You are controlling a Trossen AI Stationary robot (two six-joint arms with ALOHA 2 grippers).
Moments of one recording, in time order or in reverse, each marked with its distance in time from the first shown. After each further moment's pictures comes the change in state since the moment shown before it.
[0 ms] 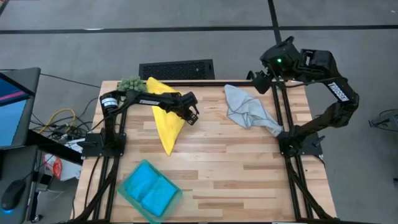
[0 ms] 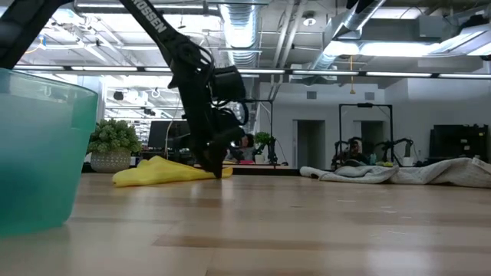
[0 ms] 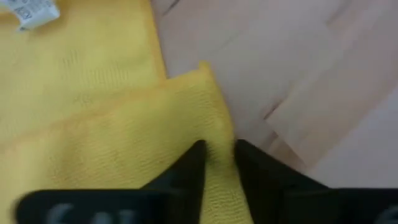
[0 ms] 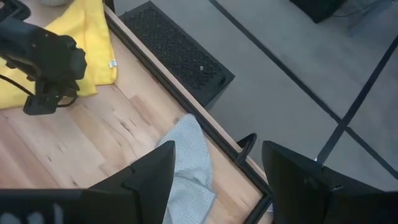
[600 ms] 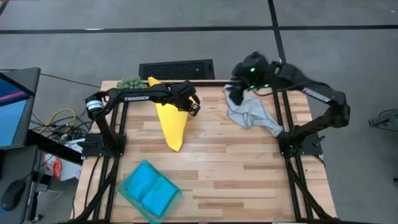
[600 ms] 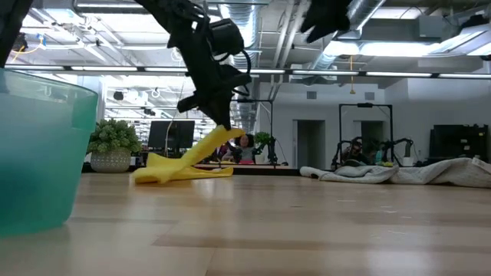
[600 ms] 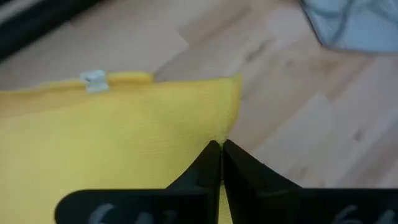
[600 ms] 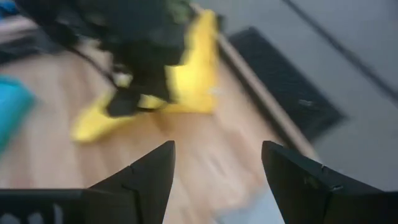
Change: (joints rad) left arm 0.001 -0.193 0.131 -0.143 0.001 -0.083; right arm -0.005 -0.010 -0.459 0.594 -0.378 -0.081
